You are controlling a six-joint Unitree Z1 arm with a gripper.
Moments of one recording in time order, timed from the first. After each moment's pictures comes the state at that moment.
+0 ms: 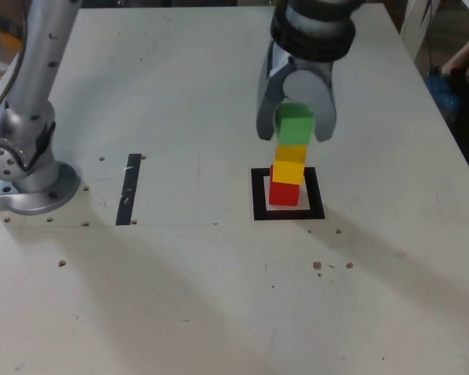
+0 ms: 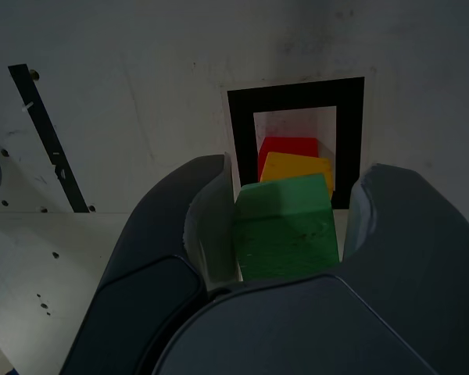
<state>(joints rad) -0.09 2.11 -1.91 1.56 0.10 -0.04</state>
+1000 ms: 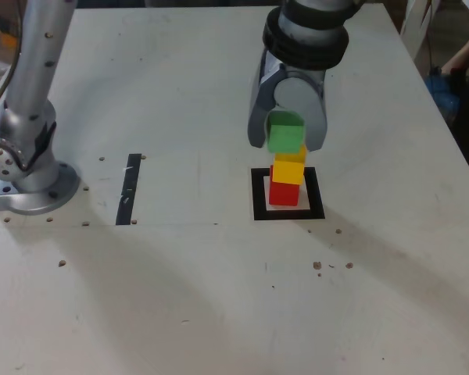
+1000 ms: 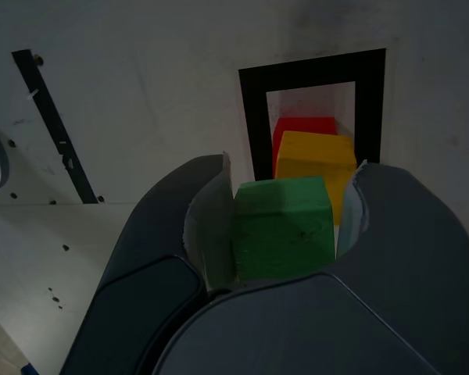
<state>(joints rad) -0.12 2.08 -1.86 1.54 0.09 -0.04</state>
